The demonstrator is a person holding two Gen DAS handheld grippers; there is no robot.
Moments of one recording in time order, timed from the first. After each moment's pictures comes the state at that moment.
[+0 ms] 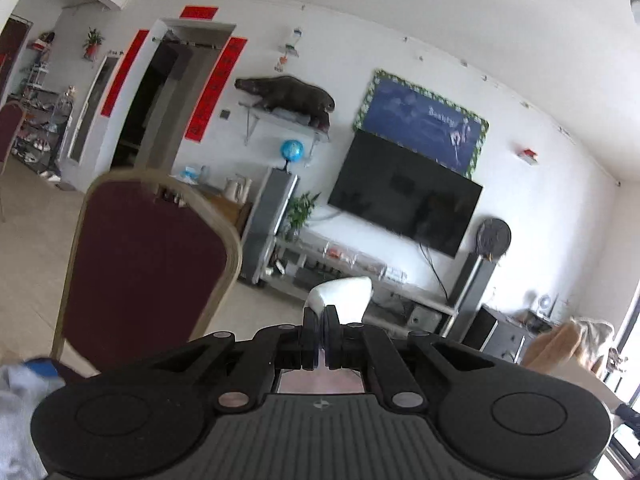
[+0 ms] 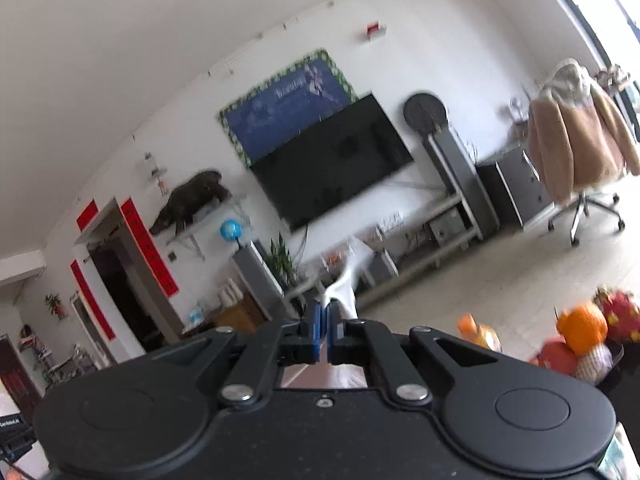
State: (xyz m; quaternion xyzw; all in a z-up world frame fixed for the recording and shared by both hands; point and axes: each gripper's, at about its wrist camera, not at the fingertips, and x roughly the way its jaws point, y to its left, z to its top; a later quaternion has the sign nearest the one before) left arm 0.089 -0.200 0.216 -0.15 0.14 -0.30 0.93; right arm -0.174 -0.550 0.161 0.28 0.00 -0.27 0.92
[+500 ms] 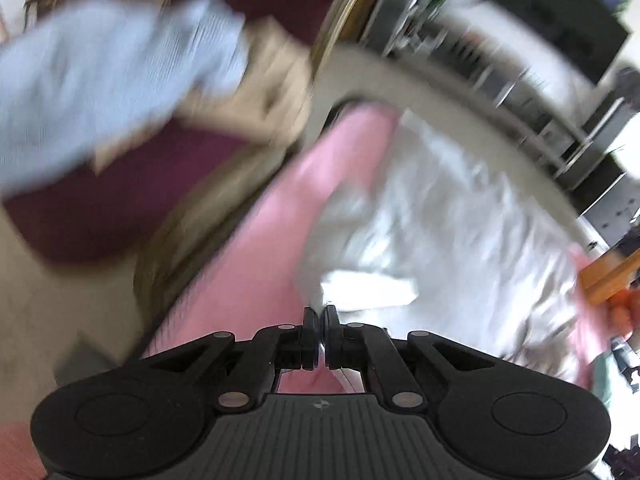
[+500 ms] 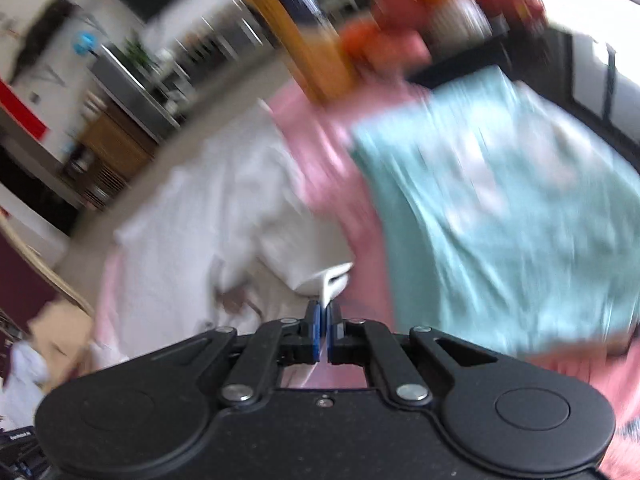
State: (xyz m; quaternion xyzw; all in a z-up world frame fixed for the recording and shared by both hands) left arm 0.095 -0.186 -0.139 -0.08 0.47 -0.15 0.87; right arm -0.183 -0.534 -0.177 0.41 0.31 -0.32 0.79
